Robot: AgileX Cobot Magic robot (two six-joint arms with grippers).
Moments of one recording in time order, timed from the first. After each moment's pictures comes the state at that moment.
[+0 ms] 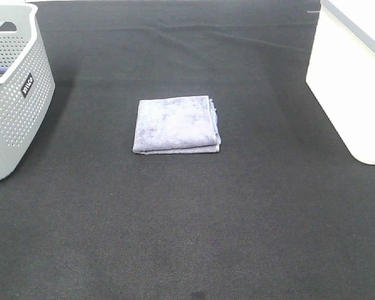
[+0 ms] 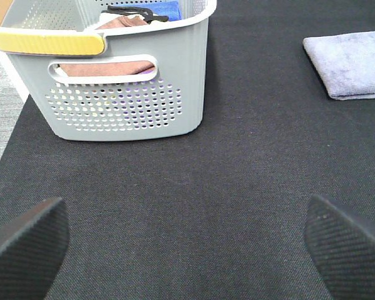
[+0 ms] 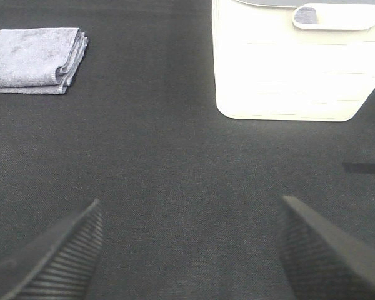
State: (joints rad) left arm 0.00 0.00 -0.50 0.00 1.05 0.00; right arm 0.02 -0.01 -0.51 0.09 1.07 -0.09
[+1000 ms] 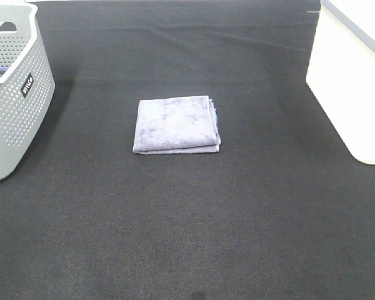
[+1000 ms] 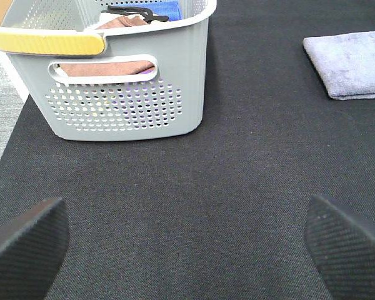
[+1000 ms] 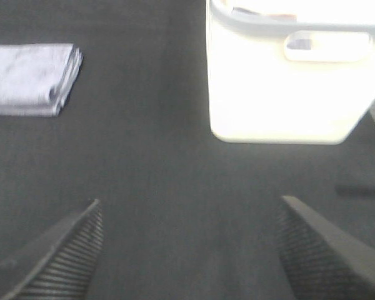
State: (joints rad) left arm 0.00 0.00 -0.50 0.00 1.05 0.00; right arm 0.02 0.22 -0.57 0.08 0.92 -0.09
